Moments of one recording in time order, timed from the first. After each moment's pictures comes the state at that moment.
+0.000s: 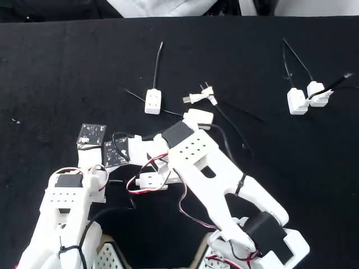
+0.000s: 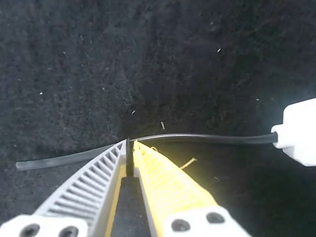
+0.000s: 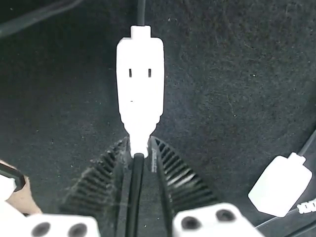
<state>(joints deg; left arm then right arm) -5.7 -51.5 79.4 51.6 -7.3 -37.5 -12.7 30.9 76.6 58.8</state>
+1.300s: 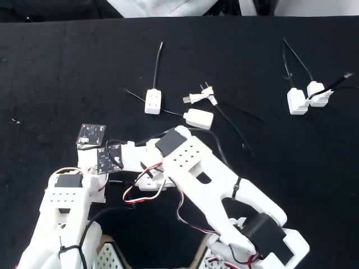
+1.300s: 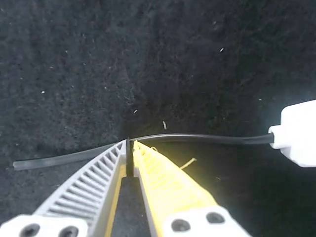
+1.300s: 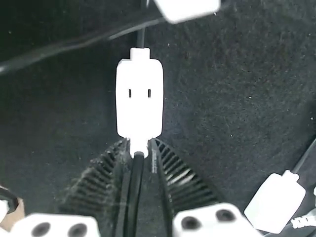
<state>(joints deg) -5.9 -51.5 79.4 51.6 -7.3 -41.6 -12.8 34.2 70.5 56.0</state>
